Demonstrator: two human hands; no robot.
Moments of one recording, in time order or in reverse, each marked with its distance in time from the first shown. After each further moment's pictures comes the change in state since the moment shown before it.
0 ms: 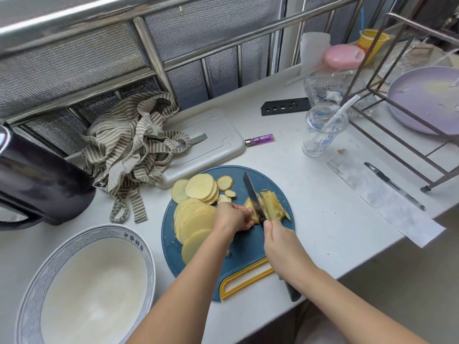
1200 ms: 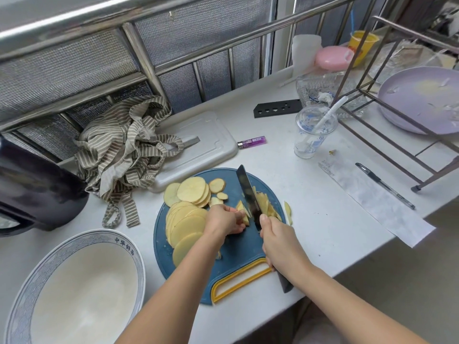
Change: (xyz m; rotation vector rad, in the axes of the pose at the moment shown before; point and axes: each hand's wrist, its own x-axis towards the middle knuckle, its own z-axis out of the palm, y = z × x) left_hand -0.002 0.002 0.002 0.085 0.028 0.000; right_hand 0.008 0.010 -0.010 0.273 0.044 0.020
